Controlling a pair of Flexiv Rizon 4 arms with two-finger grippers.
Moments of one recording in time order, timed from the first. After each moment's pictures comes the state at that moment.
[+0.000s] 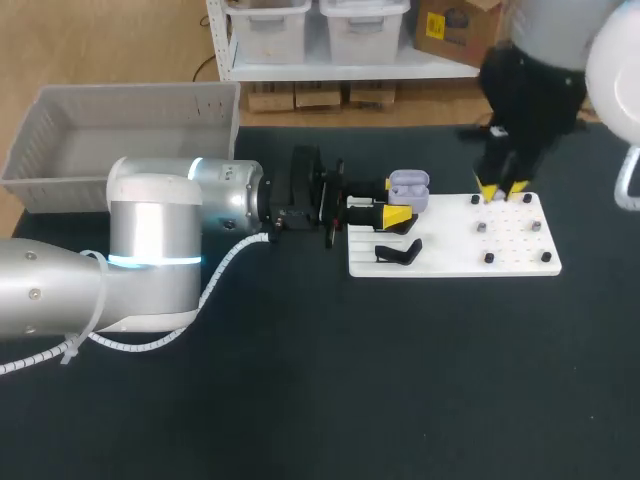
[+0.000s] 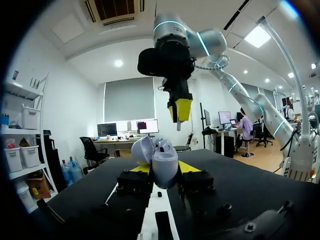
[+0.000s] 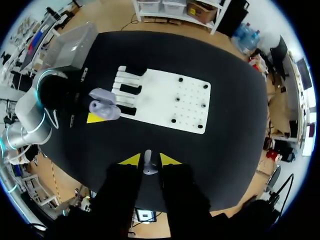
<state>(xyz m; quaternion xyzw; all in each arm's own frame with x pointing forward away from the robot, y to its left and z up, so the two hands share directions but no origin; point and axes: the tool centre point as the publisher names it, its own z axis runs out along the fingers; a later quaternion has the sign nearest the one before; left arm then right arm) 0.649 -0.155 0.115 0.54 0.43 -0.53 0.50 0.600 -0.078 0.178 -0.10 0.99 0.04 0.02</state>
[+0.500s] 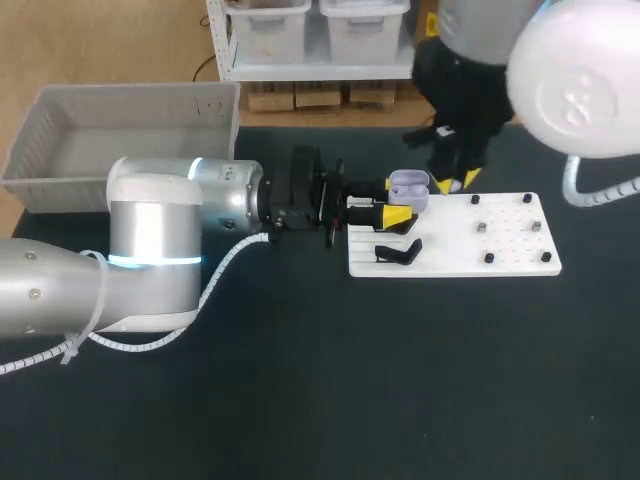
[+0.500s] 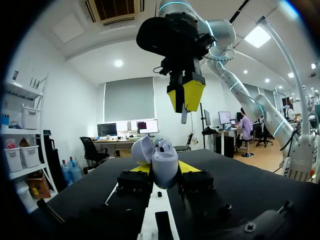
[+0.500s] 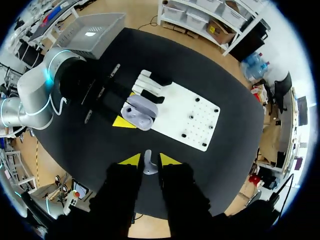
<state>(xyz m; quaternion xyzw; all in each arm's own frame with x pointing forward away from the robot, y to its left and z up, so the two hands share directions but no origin) 0.649 -0.155 0.115 0.54 0.43 -0.53 0.50 0.606 -0.029 0.187 -0.21 0.98 0.00 0.04</state>
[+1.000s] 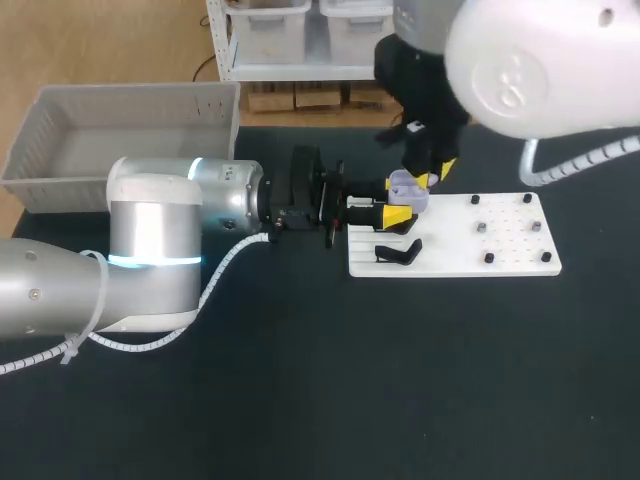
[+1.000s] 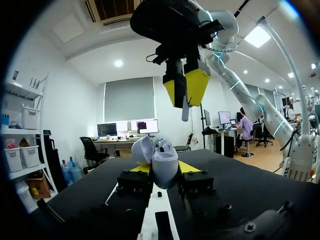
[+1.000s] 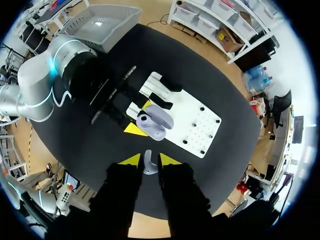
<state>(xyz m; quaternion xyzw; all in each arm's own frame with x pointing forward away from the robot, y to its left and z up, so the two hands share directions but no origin) 0.649 -0.155 0.115 0.54 0.43 -0.53 0.50 0.612 -0.007 0.188 -0.26 0.96 -0.03 0.02</state>
